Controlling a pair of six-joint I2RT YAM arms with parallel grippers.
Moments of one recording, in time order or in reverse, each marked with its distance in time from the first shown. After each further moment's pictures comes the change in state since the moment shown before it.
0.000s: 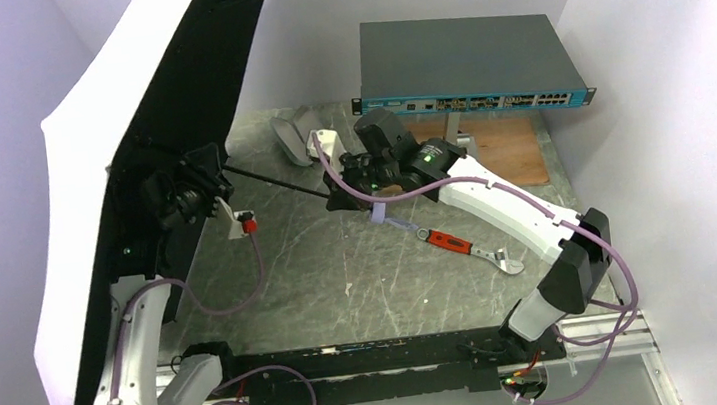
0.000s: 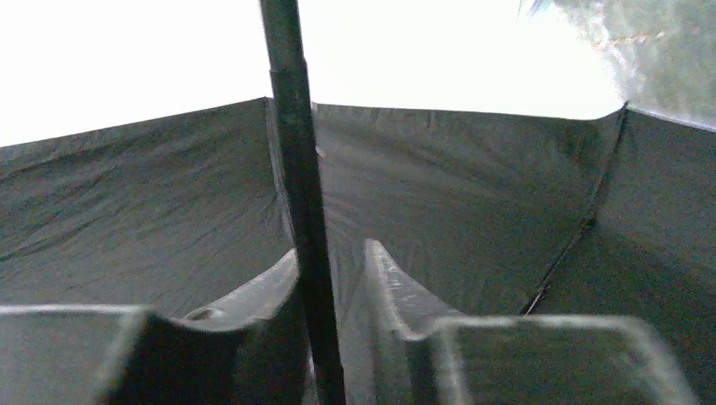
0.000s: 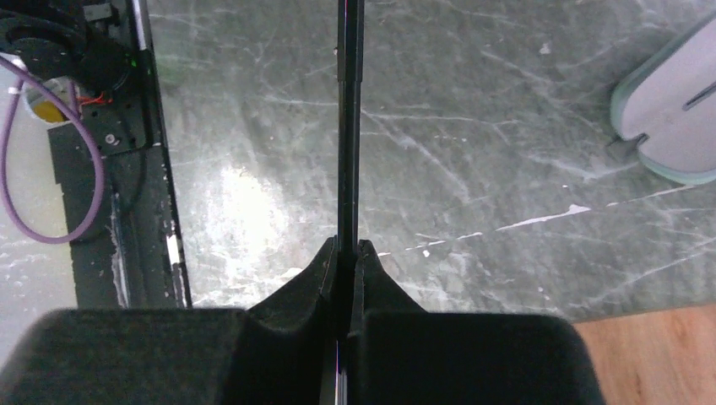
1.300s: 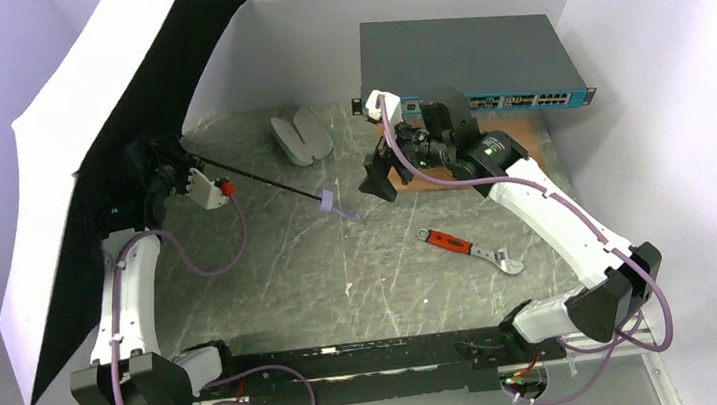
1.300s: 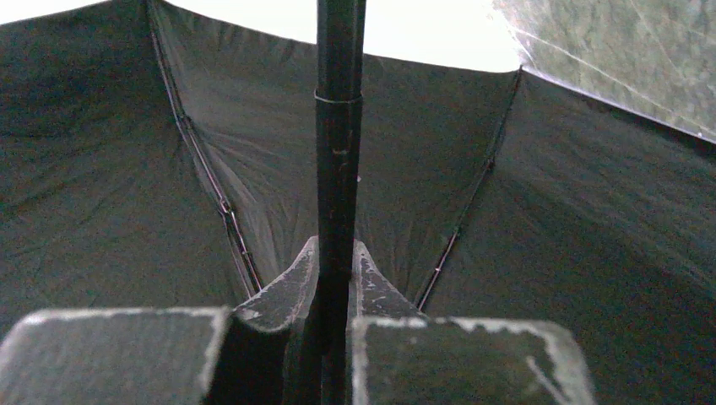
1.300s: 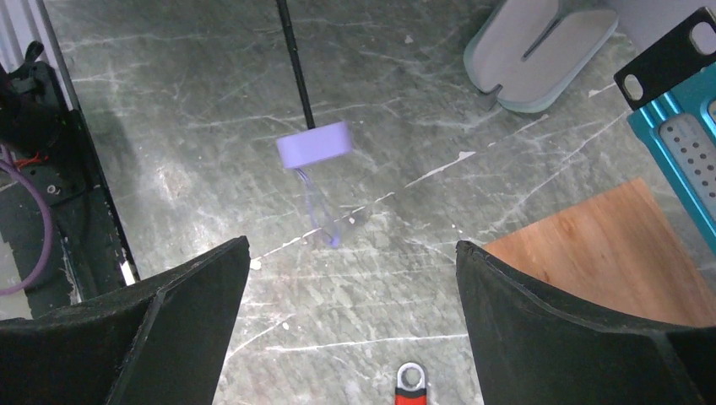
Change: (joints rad) left arm 0.141 0.242 0.145 -0.013 -0.192 0.064; right arm -0.212 -0.191 -0.077 0.005 0.014 0.049
